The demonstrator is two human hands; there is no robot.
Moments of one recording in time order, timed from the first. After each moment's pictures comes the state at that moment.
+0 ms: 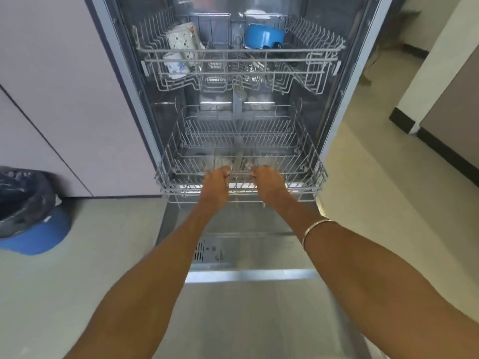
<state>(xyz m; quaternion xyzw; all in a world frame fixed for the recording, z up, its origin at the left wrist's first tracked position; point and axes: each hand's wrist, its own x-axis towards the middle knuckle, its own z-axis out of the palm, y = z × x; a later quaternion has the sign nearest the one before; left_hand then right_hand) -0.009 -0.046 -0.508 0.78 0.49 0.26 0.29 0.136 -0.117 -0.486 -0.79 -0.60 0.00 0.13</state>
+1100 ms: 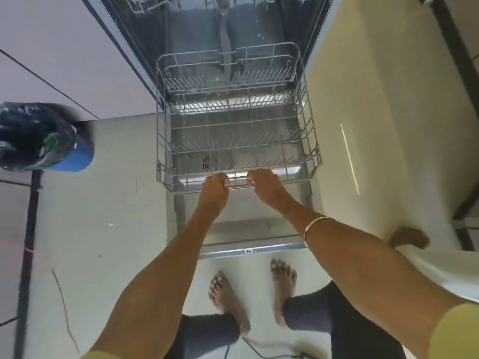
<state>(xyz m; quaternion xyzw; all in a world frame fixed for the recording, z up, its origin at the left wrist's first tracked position) -0.111 -0.253 -0.447 0.76 0.54 0.02 0.36 0.052 -0.326 -0.432 -0.78 -0.53 0.31 0.12</state>
